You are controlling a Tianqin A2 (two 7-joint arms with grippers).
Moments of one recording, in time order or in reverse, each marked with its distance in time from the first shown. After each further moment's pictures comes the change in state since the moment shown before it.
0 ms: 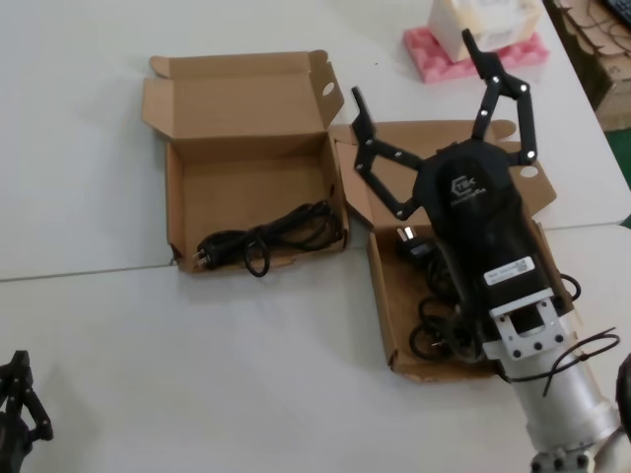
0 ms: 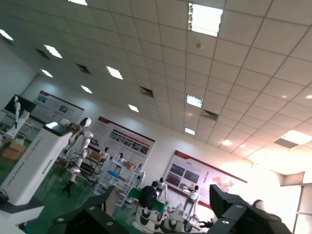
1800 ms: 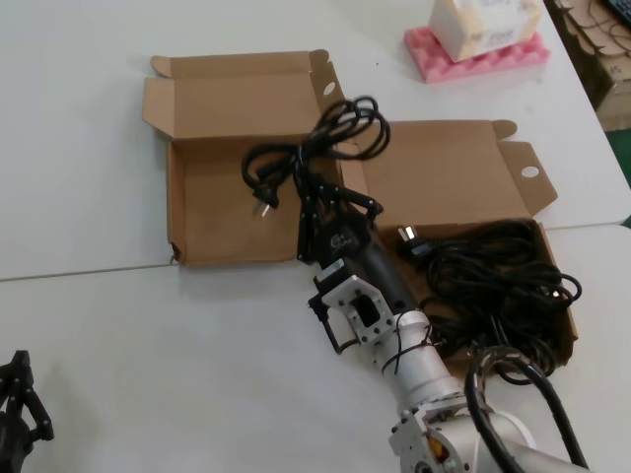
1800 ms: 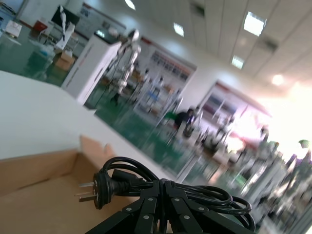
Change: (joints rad) left arm 0.000 0.000 0.000 0.000 0.000 0.000 0.000; right arm 0.100 -0.453 -0.003 -0.706 -0.001 -0.252 0.000
